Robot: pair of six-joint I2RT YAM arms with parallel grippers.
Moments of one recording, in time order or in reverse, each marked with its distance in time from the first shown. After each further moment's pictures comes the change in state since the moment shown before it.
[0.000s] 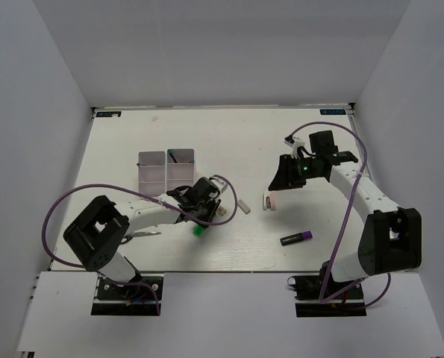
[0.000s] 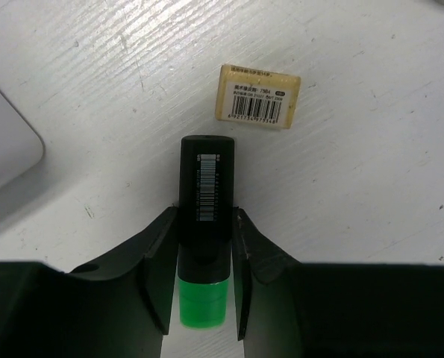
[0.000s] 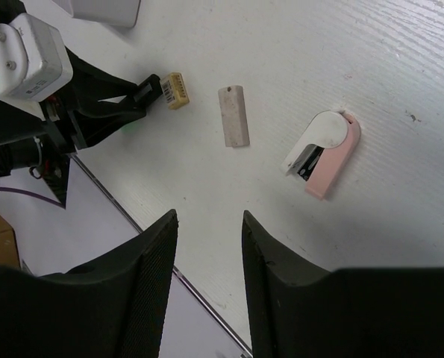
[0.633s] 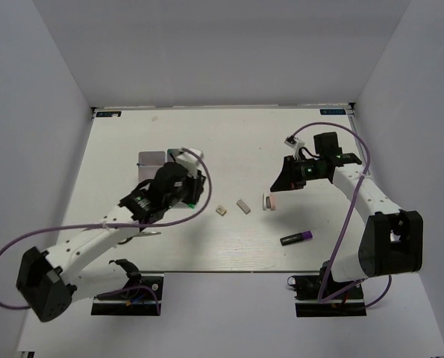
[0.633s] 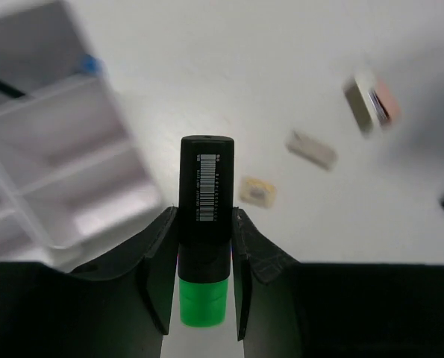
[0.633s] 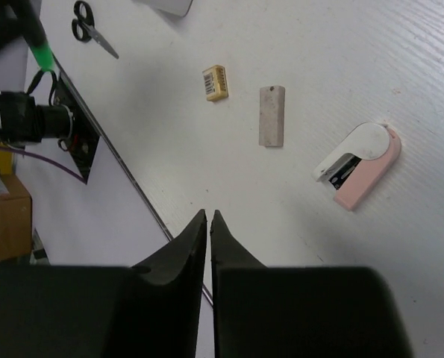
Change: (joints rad) left arm 0.054 -0.447 0.036 -0.041 -0.070 -0.001; right arm -0.039 -0.017 -0.022 0.002 -0.164 -0.088
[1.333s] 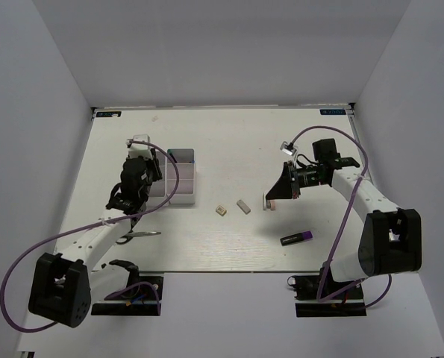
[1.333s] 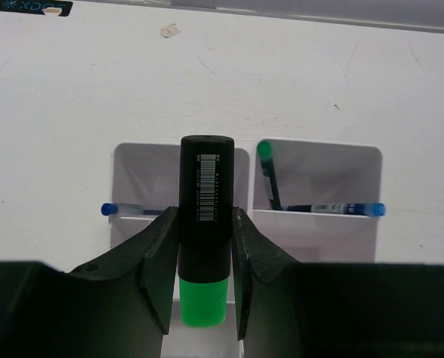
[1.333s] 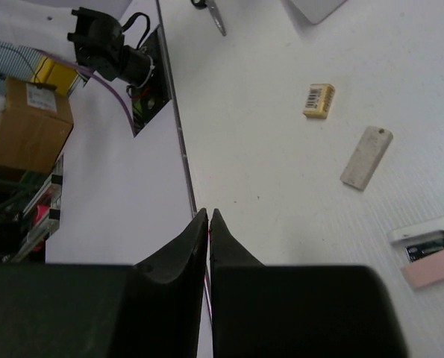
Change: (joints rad) left arm 0.449 -0.027 -0.243 0.557 -0.165 0.083; right arm -0.006 0.001 -0.061 -0.018 -0.354 -0.309
